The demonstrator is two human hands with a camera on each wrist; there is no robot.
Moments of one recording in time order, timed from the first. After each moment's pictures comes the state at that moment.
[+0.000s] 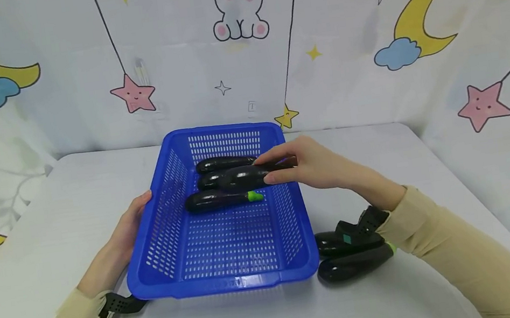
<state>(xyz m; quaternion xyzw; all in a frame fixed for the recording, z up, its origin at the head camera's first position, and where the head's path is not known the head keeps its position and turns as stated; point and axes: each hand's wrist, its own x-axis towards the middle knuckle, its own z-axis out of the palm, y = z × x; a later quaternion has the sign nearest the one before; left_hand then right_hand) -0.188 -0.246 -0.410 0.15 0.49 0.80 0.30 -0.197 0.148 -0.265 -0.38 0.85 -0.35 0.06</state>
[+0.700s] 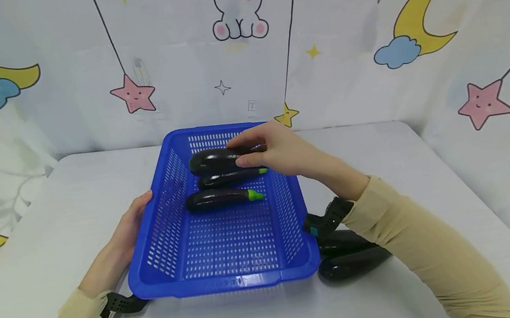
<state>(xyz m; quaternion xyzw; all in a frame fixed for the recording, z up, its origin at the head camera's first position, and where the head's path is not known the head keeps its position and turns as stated) -0.186 -0.245 -0.409 0.11 0.55 0.78 0.27 -0.210 0.100 -0.249 -0.34 0.86 -0.39 0.05</state>
